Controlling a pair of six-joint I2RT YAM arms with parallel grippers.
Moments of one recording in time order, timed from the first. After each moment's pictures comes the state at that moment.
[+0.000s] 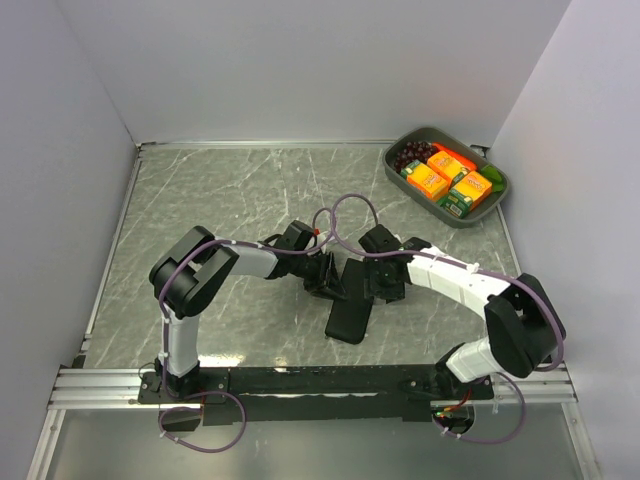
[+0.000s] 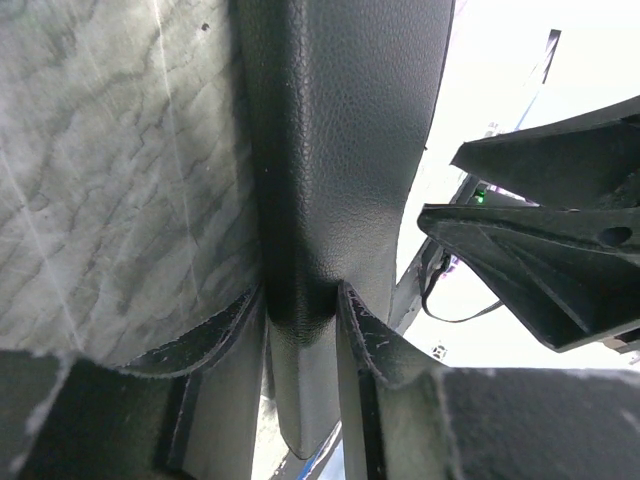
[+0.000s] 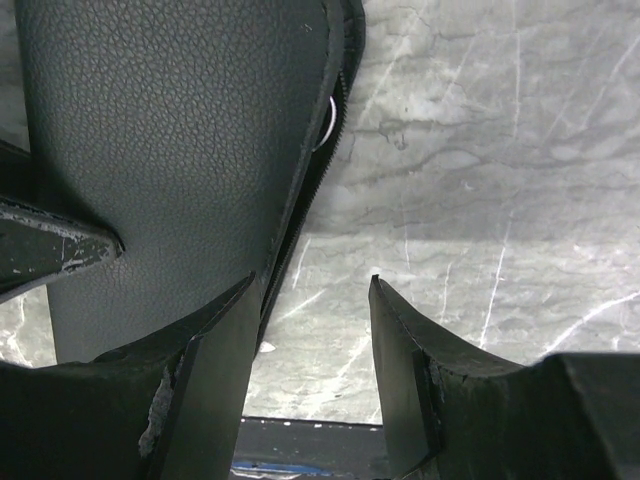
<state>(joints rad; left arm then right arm) -0.71 1.96 0.99 0.12 0.72 -0.78 0.62 1.42 0.86 -0.74 0.11 0.62</state>
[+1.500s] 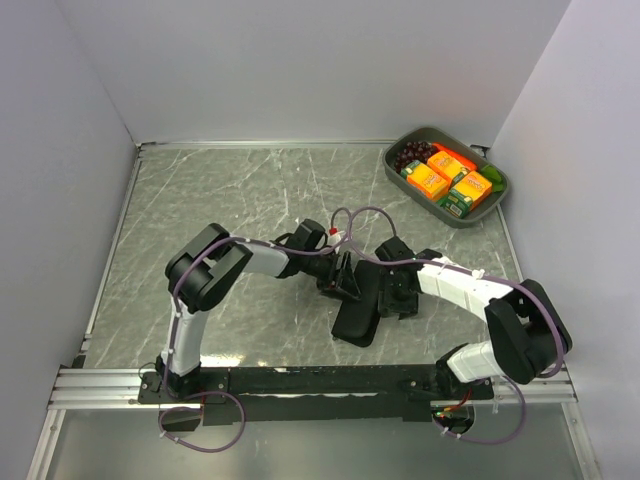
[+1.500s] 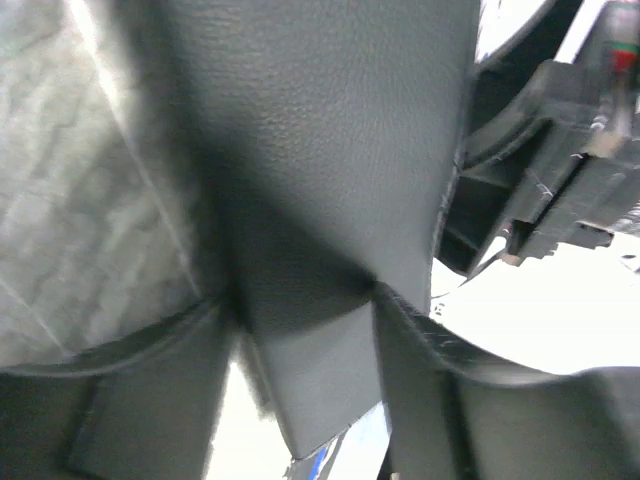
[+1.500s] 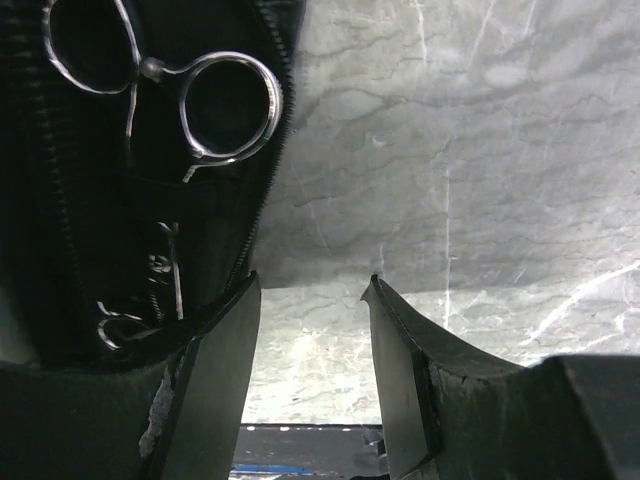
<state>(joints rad) -0.74 2.05 1.07 0.22 0.87 -0.75 0.52 1.38 0.70 -0.71 0.06 0.65</state>
